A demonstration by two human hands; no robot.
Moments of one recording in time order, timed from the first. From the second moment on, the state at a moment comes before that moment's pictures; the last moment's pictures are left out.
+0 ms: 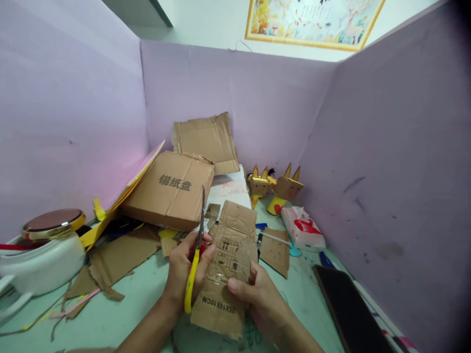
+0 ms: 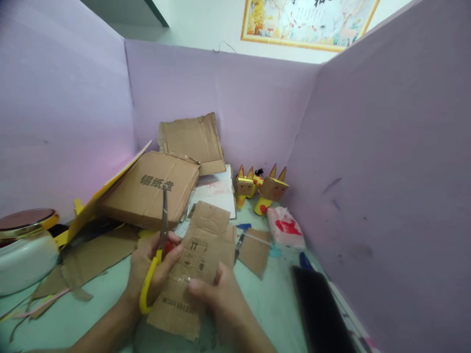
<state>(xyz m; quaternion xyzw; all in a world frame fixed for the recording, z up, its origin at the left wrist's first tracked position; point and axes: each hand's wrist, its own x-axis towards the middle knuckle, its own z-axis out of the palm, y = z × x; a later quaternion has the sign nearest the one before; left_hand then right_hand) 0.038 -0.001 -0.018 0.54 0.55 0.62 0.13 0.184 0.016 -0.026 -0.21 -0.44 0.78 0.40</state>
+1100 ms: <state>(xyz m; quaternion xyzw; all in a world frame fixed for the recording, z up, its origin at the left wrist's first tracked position) 0.026 0.006 -0.021 0.44 0.55 0.67 0.24 0.195 0.037 -0.035 -0.28 -0.34 0.77 0.47</state>
